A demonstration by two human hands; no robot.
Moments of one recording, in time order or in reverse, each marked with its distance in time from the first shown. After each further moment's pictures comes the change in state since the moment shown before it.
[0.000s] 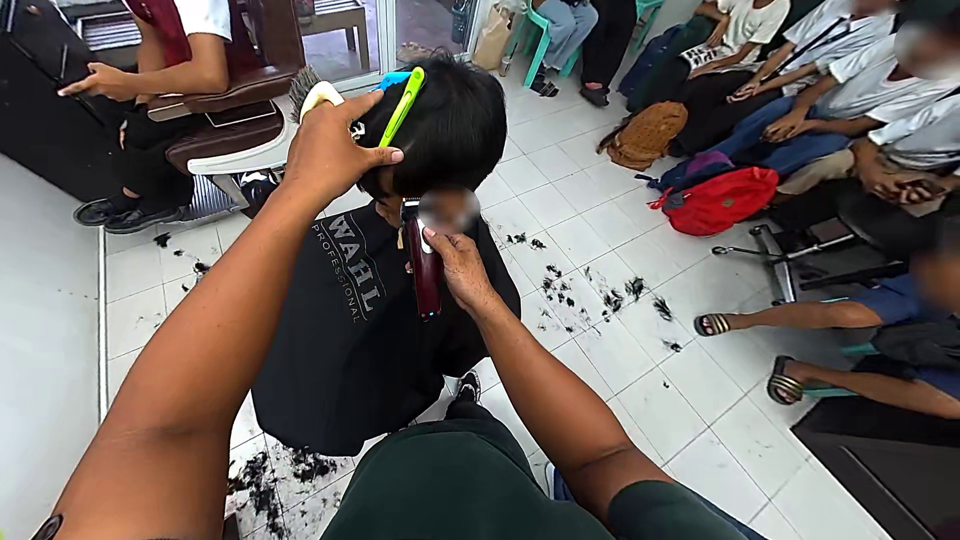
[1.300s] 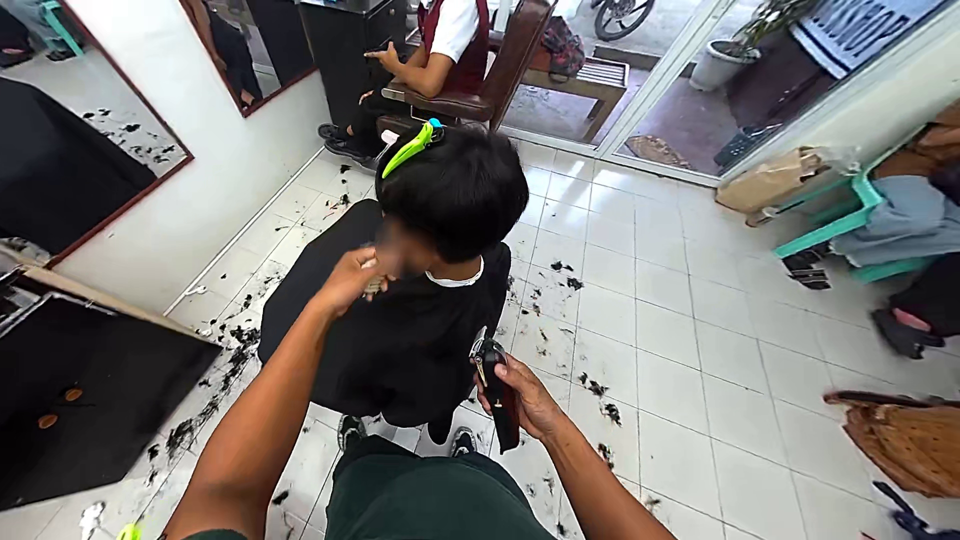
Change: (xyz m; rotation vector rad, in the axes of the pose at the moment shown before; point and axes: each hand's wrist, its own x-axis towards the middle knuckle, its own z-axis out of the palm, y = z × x) left_hand -0.106 0.076 0.165 -0.820 0.452 -0.639; right_hand 0.079 0.027 -0.275 0.178 -0.889 0.567
